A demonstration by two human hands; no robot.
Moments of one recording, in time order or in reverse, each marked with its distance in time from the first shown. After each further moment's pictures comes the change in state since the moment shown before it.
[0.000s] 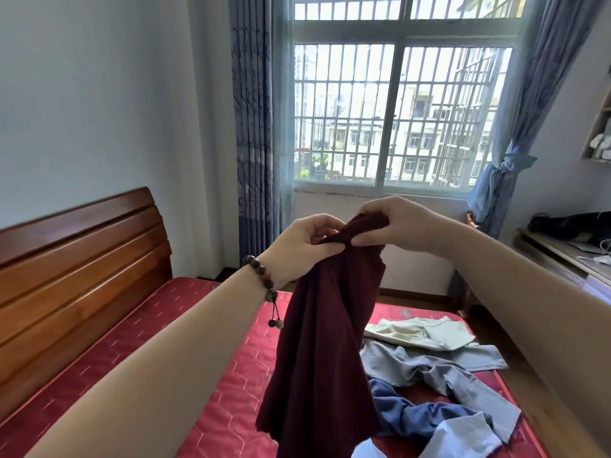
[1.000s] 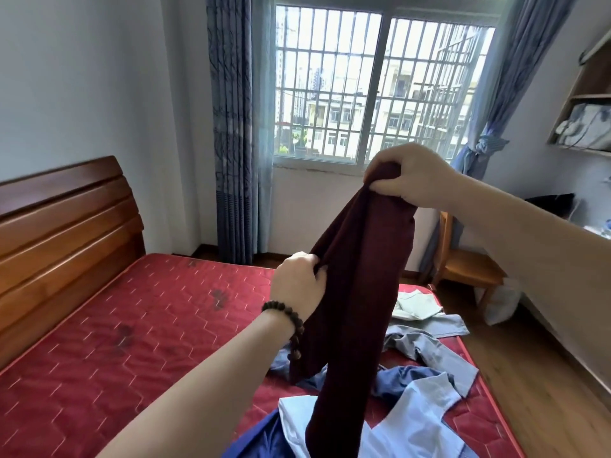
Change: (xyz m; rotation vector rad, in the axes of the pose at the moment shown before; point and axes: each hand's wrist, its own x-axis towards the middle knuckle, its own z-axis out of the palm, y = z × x) left_hand -0.038 -0.087 0.058 0.819 0.391 -0.073; right_hand -0.007 -0.006 -0.022 -0.286 0.264 -0.011
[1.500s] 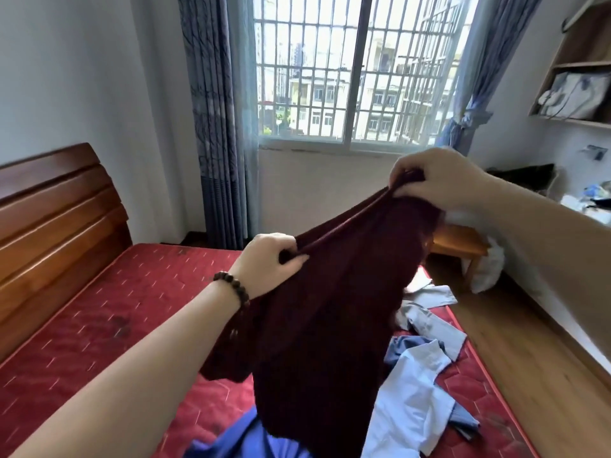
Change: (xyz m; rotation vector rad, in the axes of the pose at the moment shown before) left_hand 0.005 -0.050 -0.045 -0.180 -0.199 0.330; right_hand -0.044 0.019 0.002 -0.209 -0.134 0.062
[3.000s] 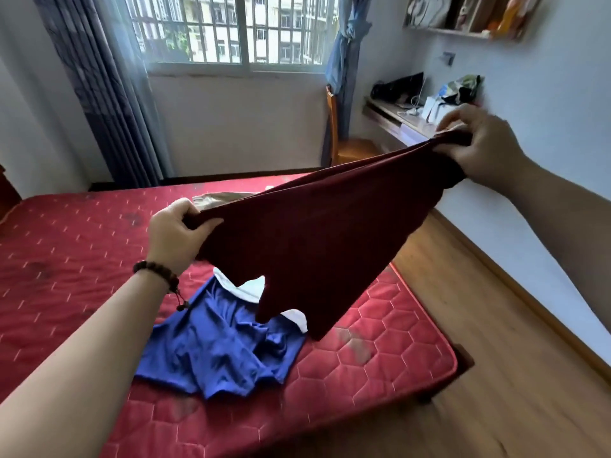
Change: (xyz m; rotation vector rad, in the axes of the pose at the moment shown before) left_hand -0.225 0.163 0.032 -0.118 0.172 -0.291; right_hand -0.415 0.011 -0.056 0.098 0.367 0.506
